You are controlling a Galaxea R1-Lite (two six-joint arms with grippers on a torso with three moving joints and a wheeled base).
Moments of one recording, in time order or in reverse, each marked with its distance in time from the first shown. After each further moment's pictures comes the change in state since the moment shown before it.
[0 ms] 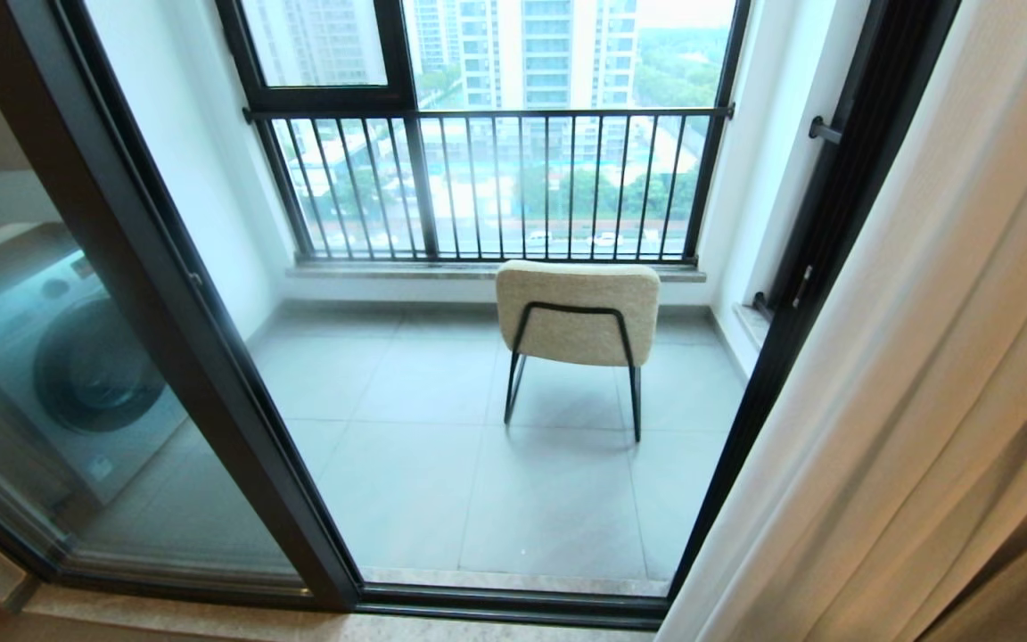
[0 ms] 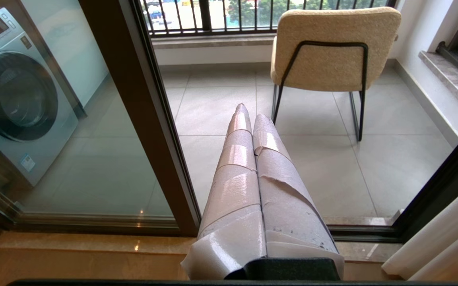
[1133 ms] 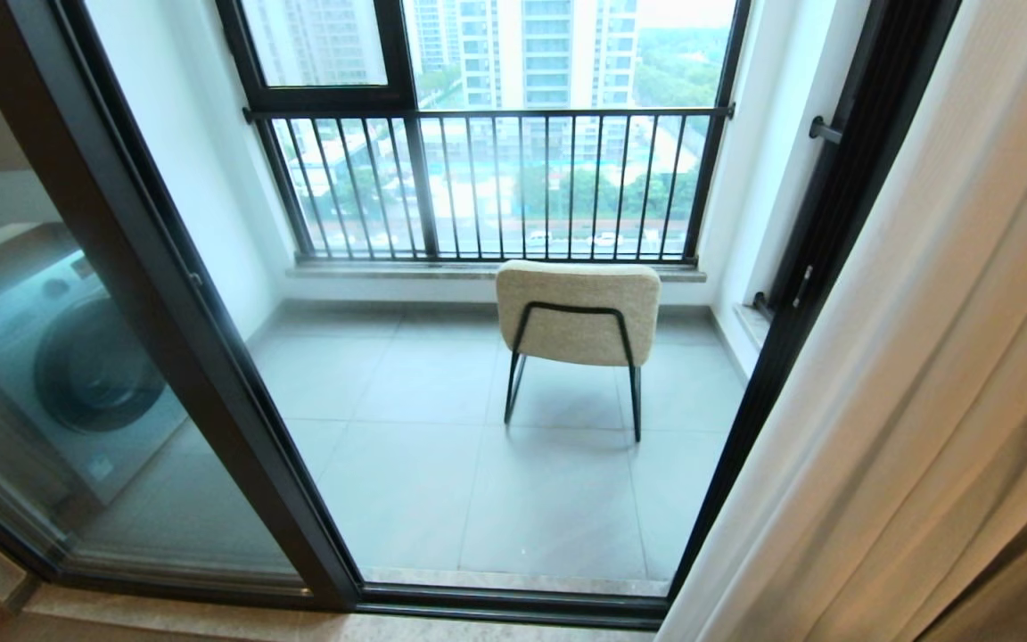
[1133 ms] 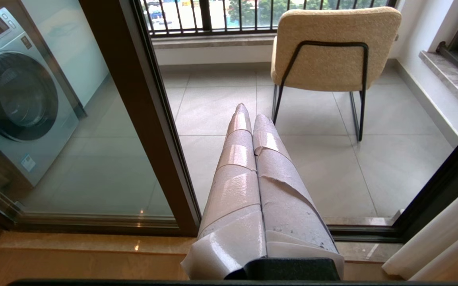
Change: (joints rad) left arm 0.000 0.000 0.000 0.000 0.000 0.000; right arm -0.003 0.036 0.003 -0.023 0.019 -0.020
